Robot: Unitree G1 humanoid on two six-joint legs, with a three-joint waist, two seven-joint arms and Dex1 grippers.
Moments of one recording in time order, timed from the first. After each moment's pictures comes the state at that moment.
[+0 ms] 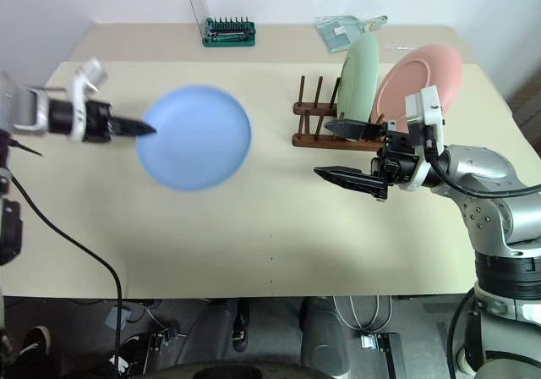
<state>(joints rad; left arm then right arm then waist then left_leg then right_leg) -1.26 0.90 -0.09 0.74 -0.43 1.28 -1.07 -0.45 -0.78 -0.20 -0.22 0.77 0.54 1.17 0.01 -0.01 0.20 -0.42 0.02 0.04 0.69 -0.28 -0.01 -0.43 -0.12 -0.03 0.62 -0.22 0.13</state>
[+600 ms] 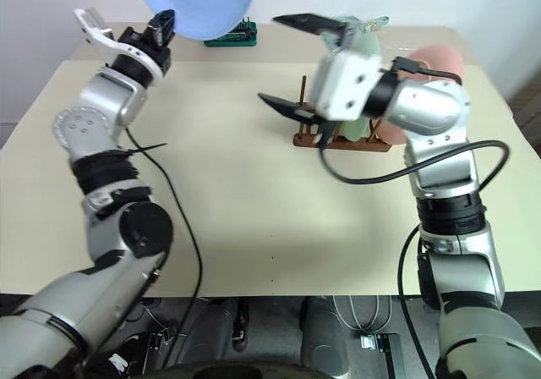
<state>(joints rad) -1.10 0.00 0.76 0.24 -0.83 0.80 -0.03 -0.85 -0.62 0.12 -0.01 -0.10 -0.36 0.81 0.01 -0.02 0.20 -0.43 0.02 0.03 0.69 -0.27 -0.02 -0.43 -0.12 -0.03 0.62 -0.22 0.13</state>
